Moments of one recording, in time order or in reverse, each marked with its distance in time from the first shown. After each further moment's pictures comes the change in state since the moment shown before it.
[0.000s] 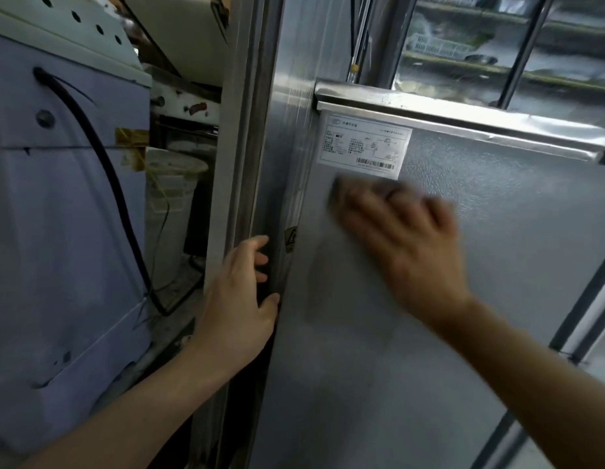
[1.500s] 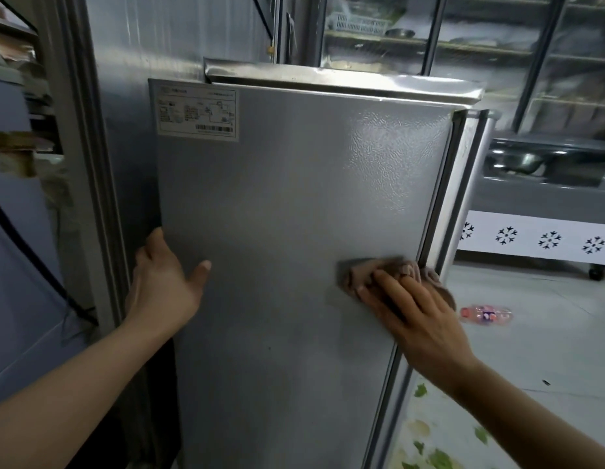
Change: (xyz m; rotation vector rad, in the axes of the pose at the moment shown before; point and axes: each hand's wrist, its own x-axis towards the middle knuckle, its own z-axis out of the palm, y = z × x) left_hand 0.008 0.026 0.066 0.177 0.071 -0.177; right_hand -0.224 0.050 -0.034 0.014 -0.190 0.067
